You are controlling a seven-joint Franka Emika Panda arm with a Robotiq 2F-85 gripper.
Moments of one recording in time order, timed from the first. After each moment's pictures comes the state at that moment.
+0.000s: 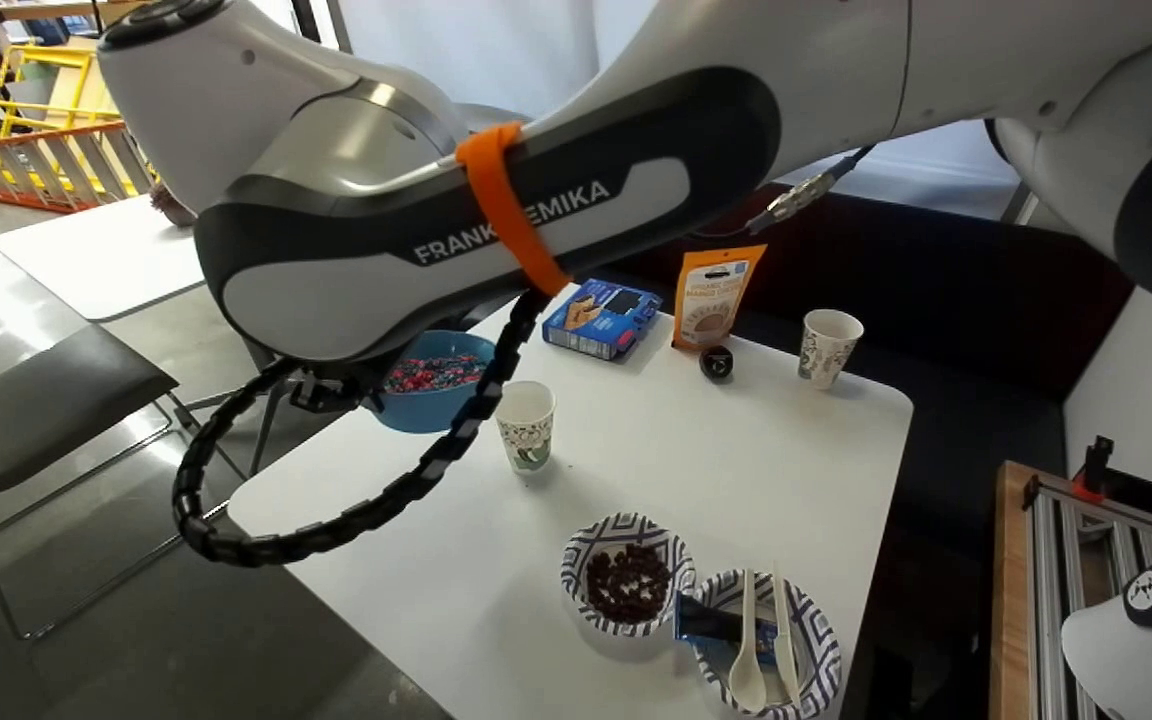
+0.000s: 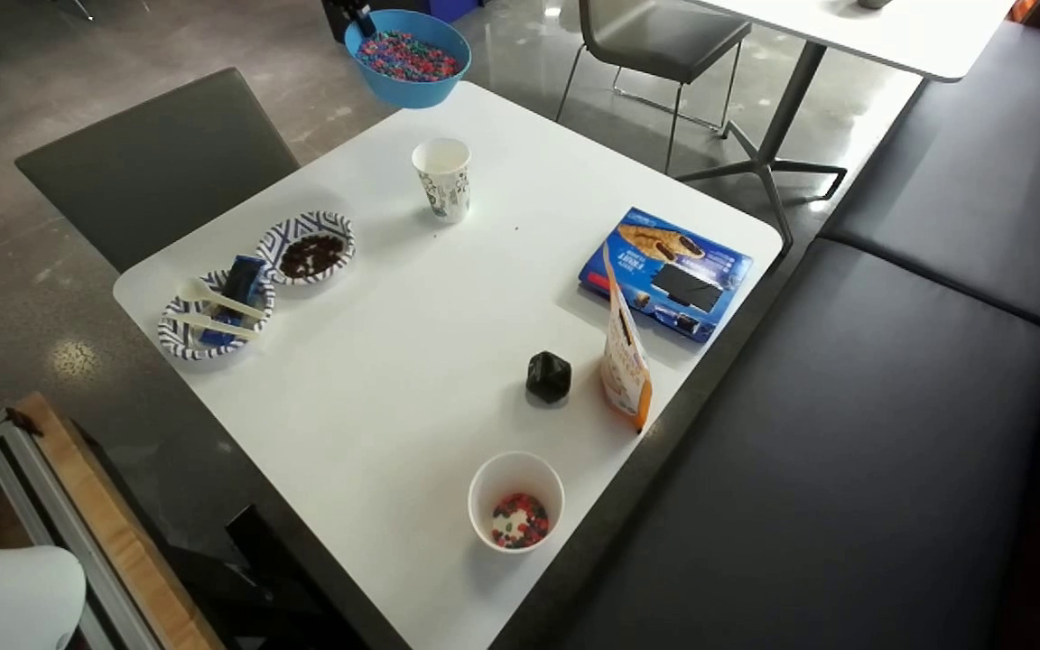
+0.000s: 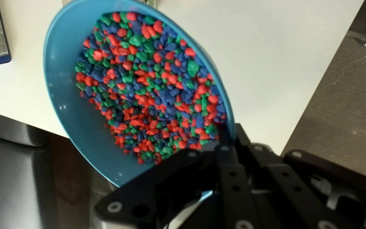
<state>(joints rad) 0.51 0.75 -0.13 -1.11 -0.20 1.95 0.26</state>
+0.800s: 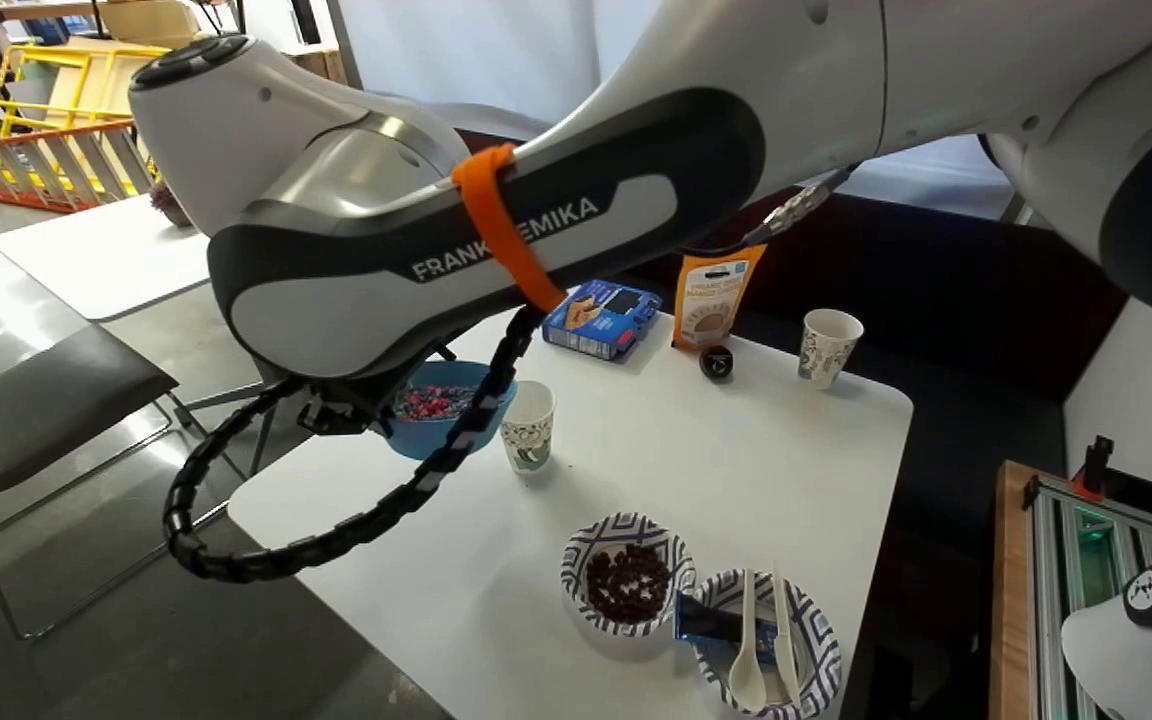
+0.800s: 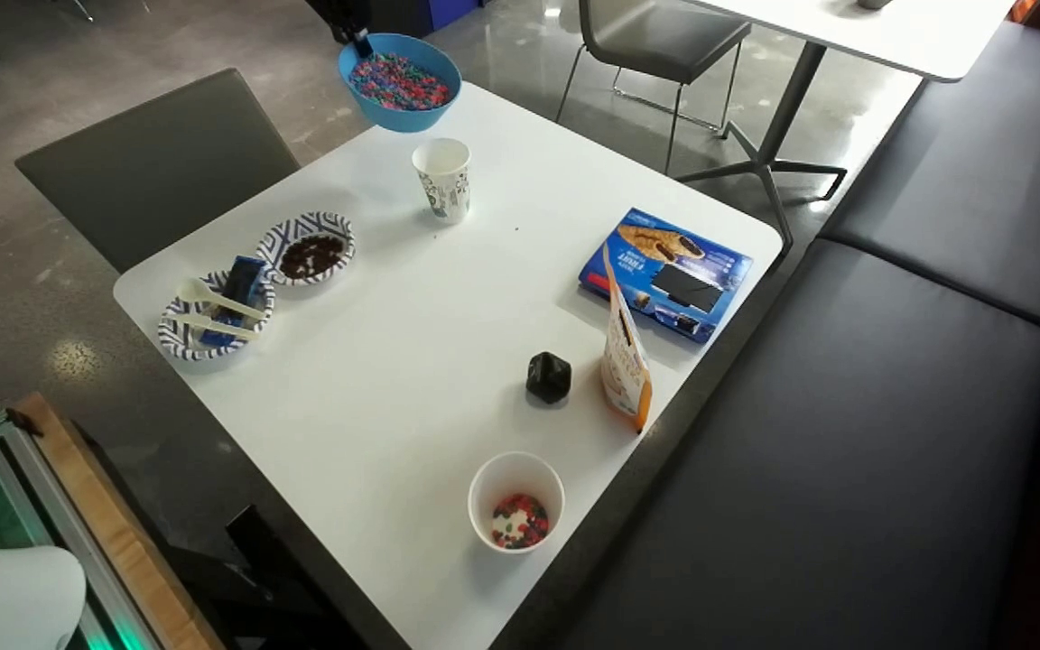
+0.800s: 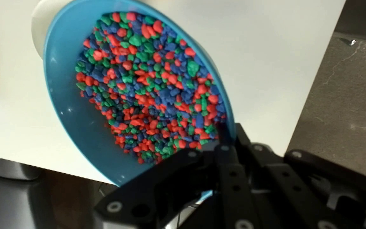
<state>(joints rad) 0.50 0.76 -0.13 -1.14 -0.14 1.95 0.33</state>
